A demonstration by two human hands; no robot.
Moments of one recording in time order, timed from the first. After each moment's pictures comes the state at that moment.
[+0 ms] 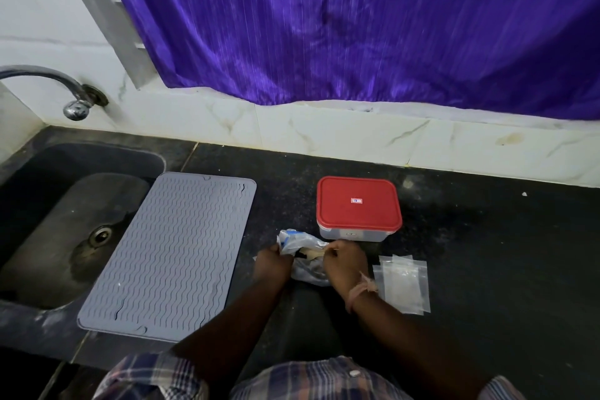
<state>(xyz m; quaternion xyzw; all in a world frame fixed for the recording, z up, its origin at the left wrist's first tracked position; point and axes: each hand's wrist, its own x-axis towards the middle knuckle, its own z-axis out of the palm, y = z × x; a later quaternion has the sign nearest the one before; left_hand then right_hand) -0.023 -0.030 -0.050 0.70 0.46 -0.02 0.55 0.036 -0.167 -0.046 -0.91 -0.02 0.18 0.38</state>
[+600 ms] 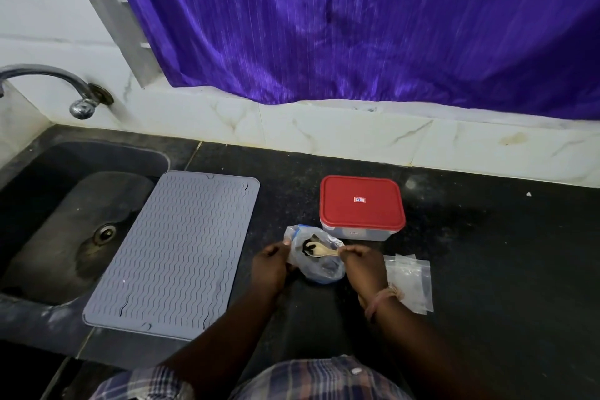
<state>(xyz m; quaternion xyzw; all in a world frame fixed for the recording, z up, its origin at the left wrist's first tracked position) -0.040 -0.030 -0.041 0.55 0.45 0.03 0.70 0.034 -0.188 -0.042 -0.79 0.11 0.20 0.57</state>
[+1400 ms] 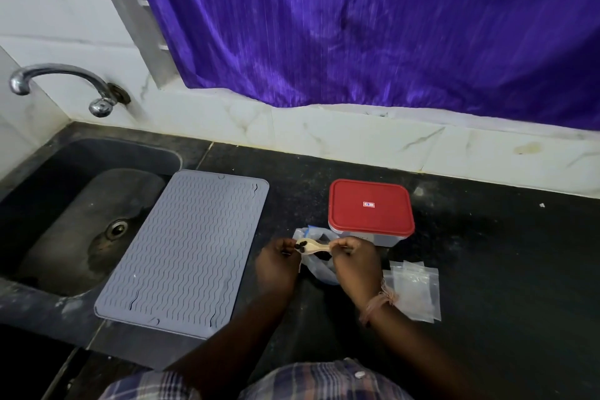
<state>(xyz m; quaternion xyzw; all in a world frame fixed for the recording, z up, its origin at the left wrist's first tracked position) -0.042 -0.033 -0.037 0.74 0.43 0.09 0.51 0.019 -0.163 0.000 -0.85 0.00 0.16 0.50</state>
